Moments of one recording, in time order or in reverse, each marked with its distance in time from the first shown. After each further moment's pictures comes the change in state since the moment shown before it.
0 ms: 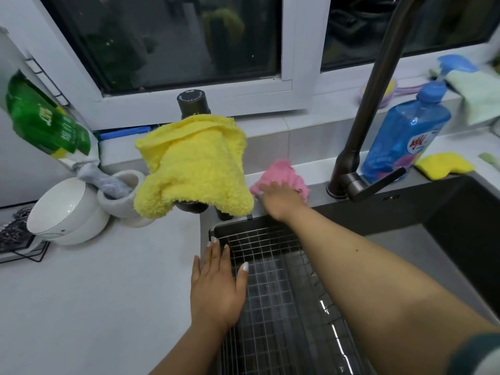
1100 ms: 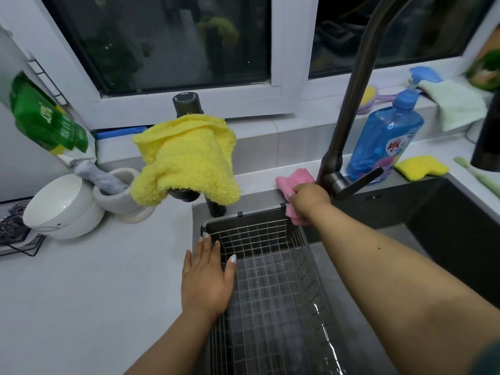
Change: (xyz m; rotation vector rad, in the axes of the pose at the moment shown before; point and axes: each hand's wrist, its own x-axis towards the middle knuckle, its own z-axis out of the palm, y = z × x) left_hand -0.001 0.000 -0.004 -0.024 -0.004 -0.007; right_hand -0.055 0.037 -0.042 0.507 0.094 0.431
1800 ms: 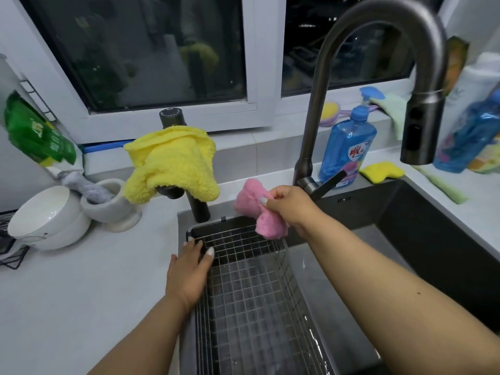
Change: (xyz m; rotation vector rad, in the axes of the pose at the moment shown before) left_hand 0.012 -0.006 -0.019 -0.354 -0.208 -0.044; right_hand -0.072 0.006 -0.021 0.458 -0.079 -0.219
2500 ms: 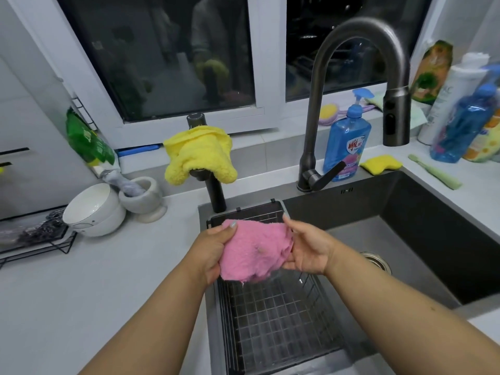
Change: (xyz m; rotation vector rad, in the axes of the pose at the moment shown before) left_hand -0.078 0.073 -0.058 -1.177 -0.195 -0.255; right_hand -0.079 0.066 0.016 0.675 -0.465 0.387
